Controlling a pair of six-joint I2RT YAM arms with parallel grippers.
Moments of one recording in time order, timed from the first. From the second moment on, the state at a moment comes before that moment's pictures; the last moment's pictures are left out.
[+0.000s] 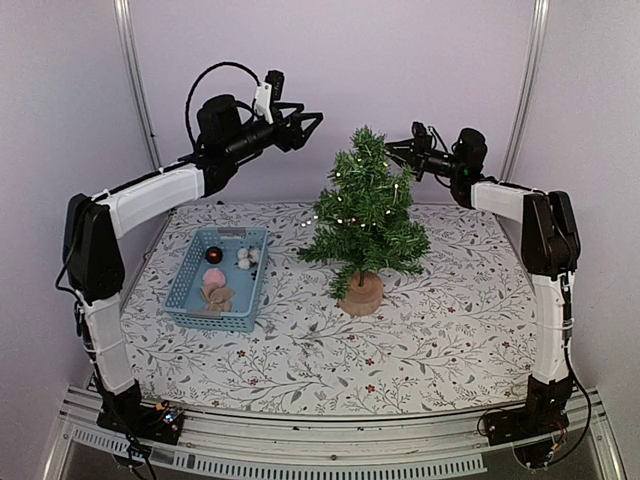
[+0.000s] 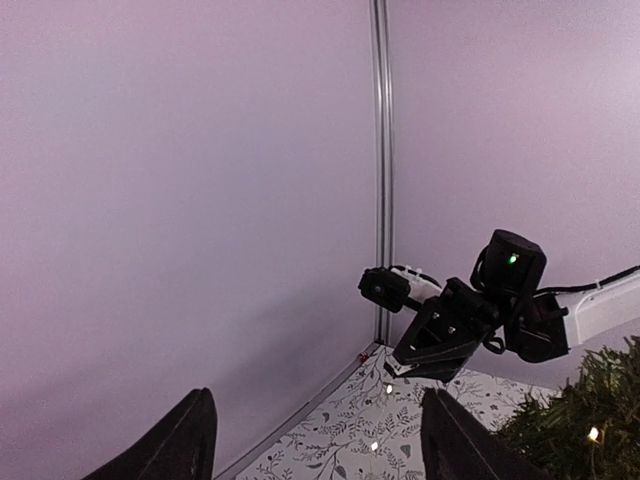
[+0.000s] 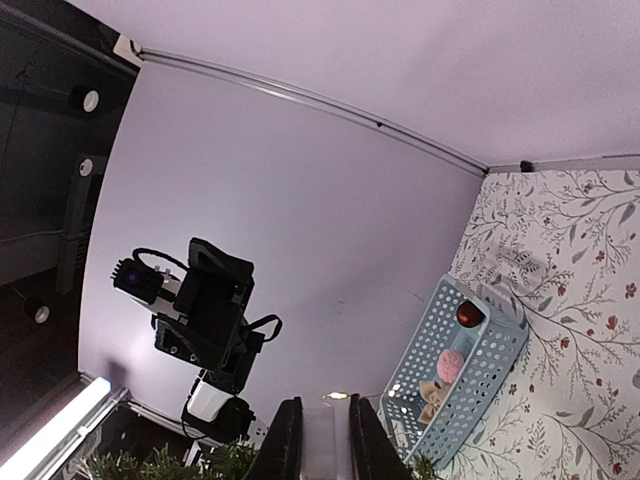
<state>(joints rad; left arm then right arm) -0.51 1.97 1.80 0.38 0.41 -0.05 0.22 2.25 1.85 0.72 -1.06 1.45</state>
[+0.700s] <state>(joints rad) -0.51 1.85 1.62 0.35 0.38 -0.01 0.14 1.82 1.53 0.23 -1.07 0.97</state>
